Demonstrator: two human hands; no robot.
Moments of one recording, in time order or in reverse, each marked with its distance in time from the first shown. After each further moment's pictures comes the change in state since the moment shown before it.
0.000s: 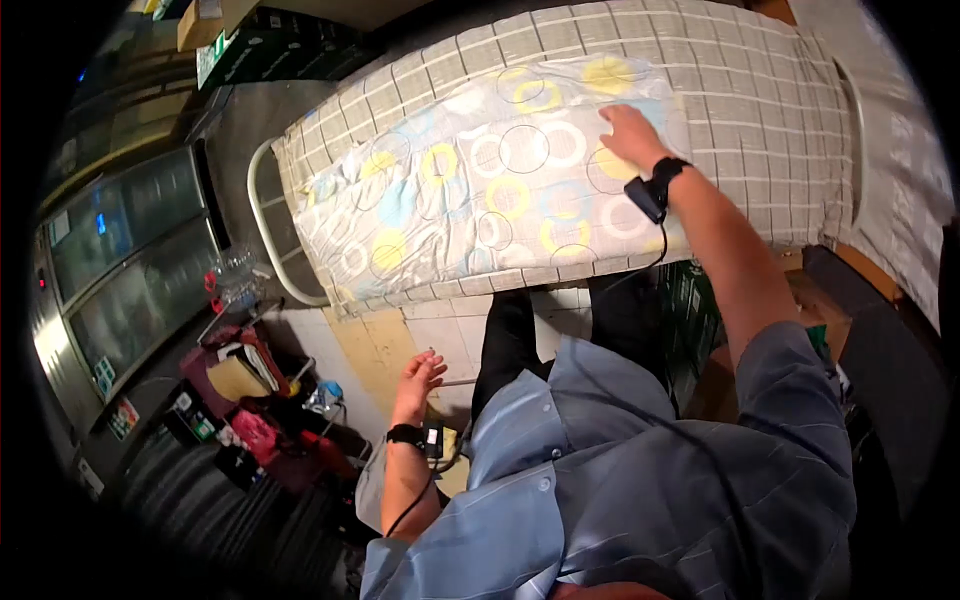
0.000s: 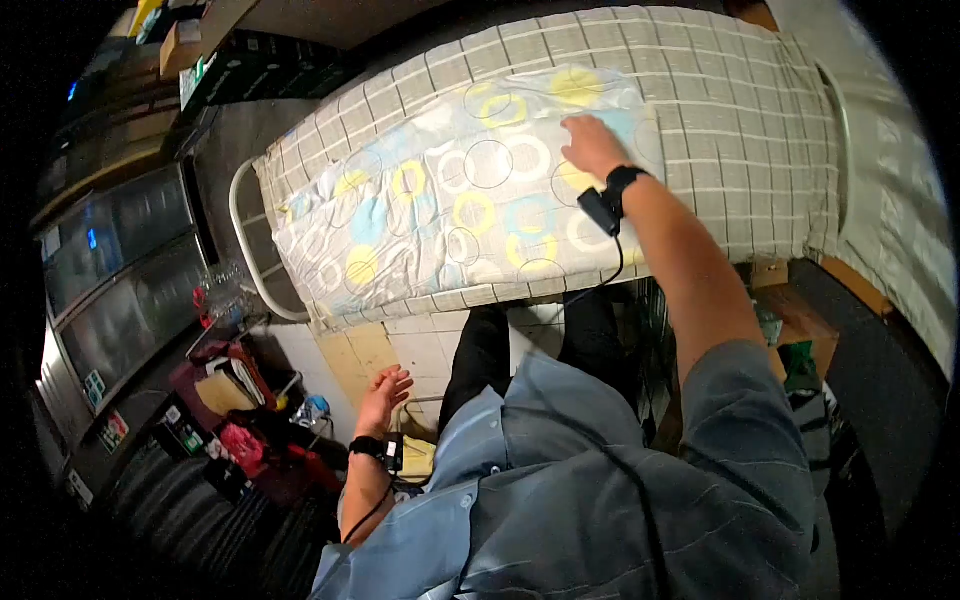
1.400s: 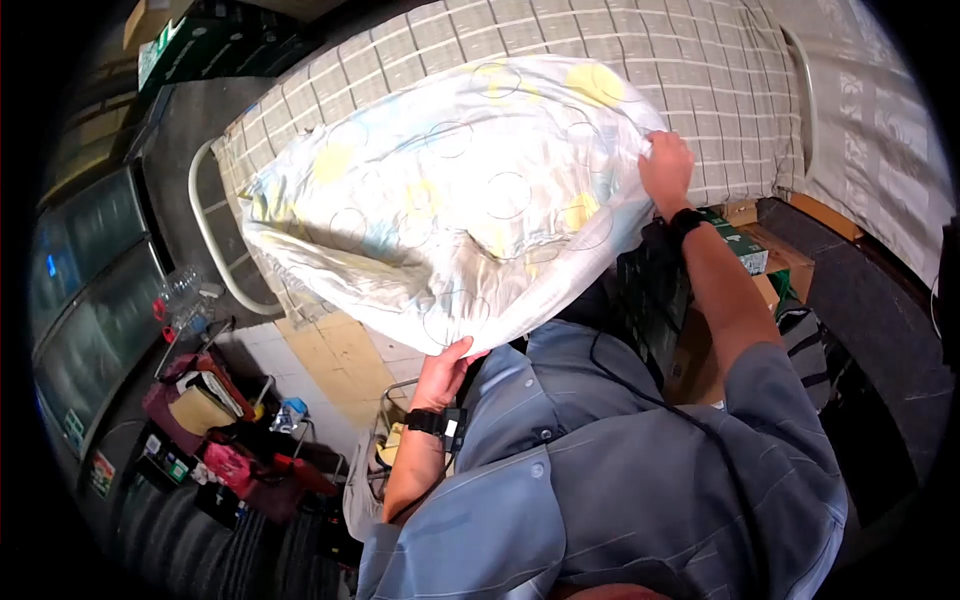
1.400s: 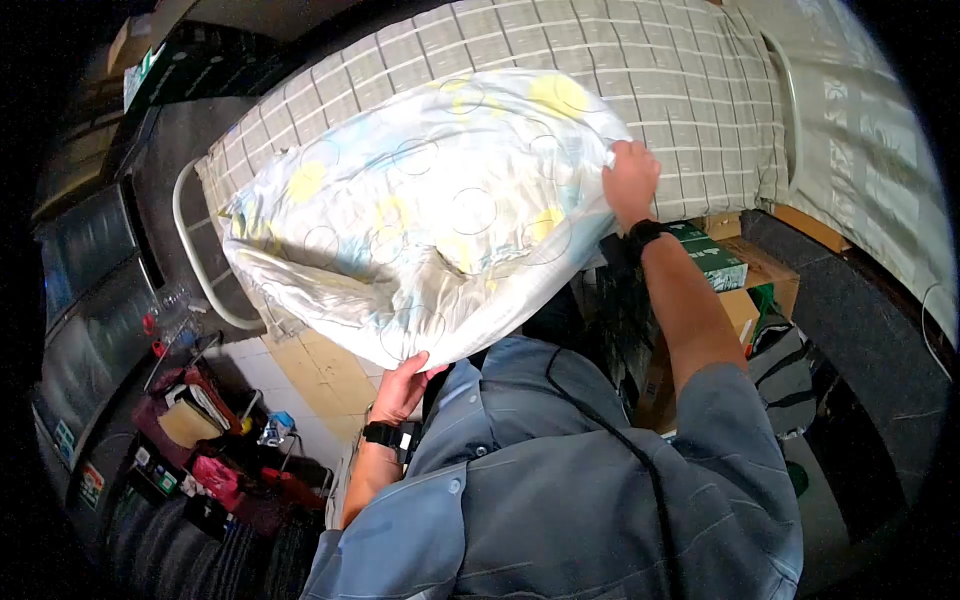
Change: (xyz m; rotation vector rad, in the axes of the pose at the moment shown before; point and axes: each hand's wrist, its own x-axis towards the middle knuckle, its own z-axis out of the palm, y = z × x) left_hand -0.014 0.015 0.080 -0.434 -0.470 -0.074; right_hand -0.157 -0.024 -0.049 -0.381 0.266 0.344
